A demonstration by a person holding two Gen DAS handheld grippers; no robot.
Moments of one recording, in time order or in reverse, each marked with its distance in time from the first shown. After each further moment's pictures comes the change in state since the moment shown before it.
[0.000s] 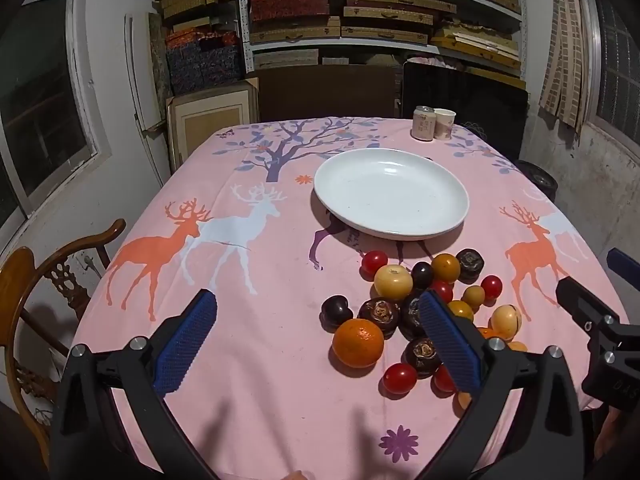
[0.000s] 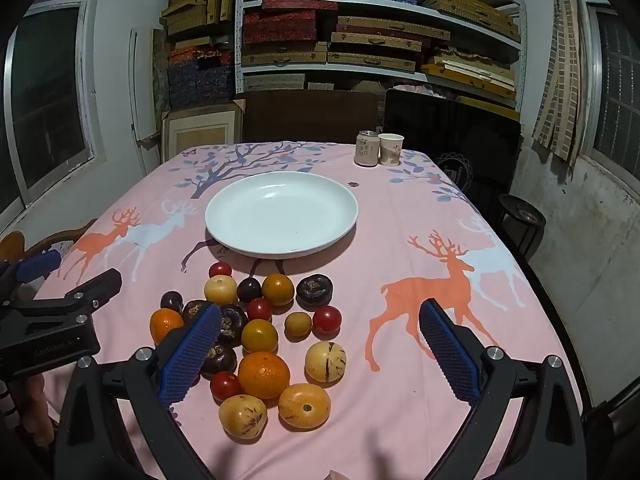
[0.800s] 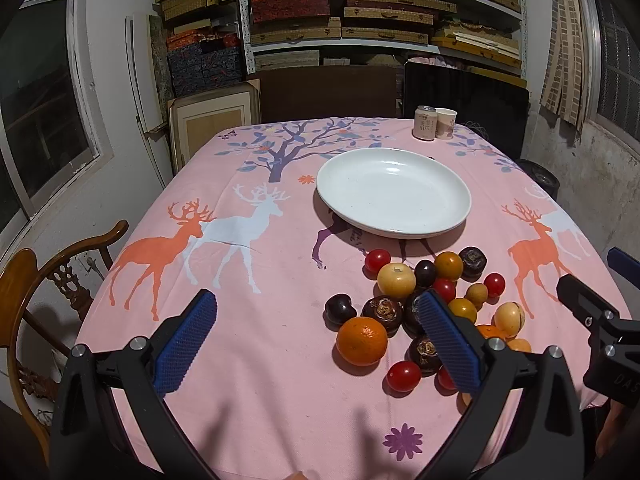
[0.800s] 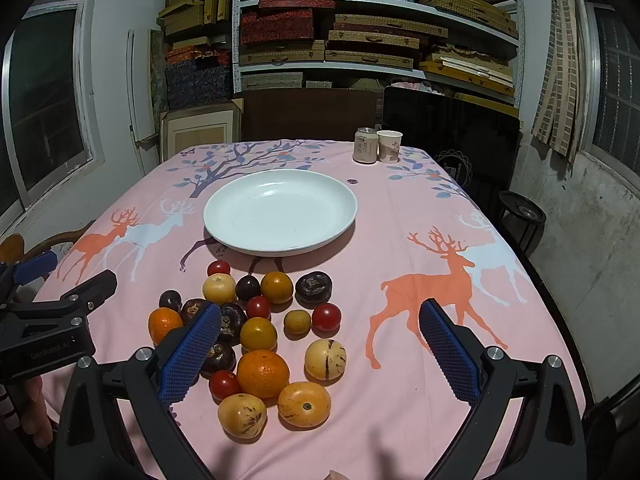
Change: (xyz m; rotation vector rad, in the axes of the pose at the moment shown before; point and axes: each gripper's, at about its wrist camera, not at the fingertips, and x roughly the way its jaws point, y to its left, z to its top) left arm -0.002 0.008 -0.001 -0.018 0.001 0.005; right arm 0.004 -0.001 -0.003 0.010 0.008 0.000
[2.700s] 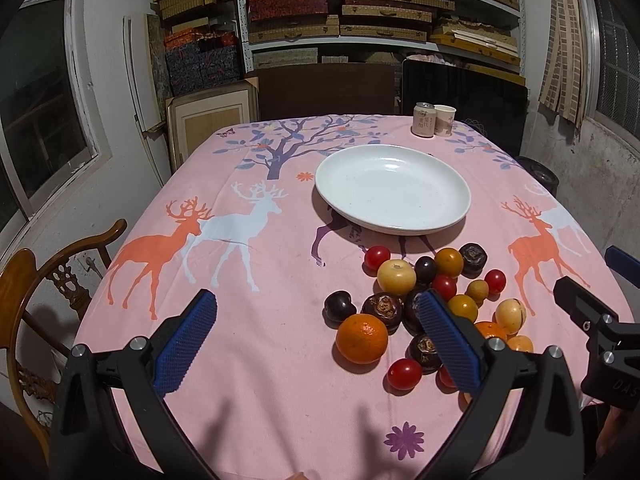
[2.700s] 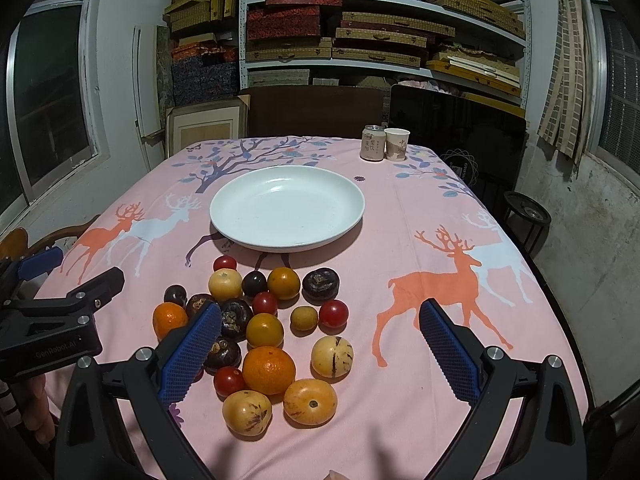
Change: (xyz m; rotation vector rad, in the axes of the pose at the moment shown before) left arm 0.001 -0.005 -0.002 0.007 0.004 -0.004; right arm 0.004 0.004 -0.001 -0.011 0.011 0.017
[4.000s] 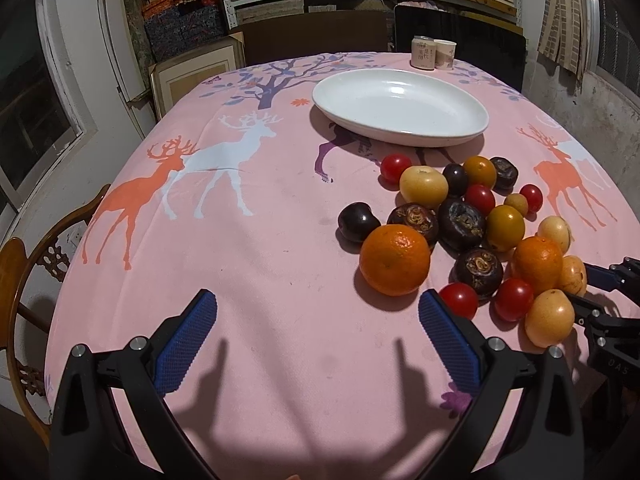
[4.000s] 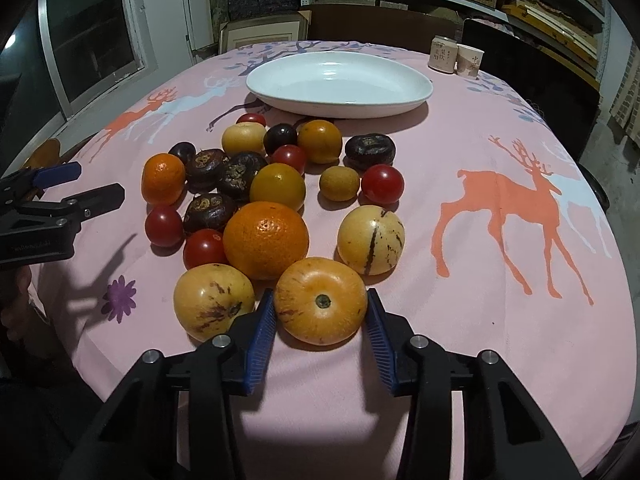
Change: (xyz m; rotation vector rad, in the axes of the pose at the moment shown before) left arm 0.060 0.007 -0.051 0.066 0.190 -0.005; right arm 0.065 -0.005 -0.075 -0.159 0.286 0.197
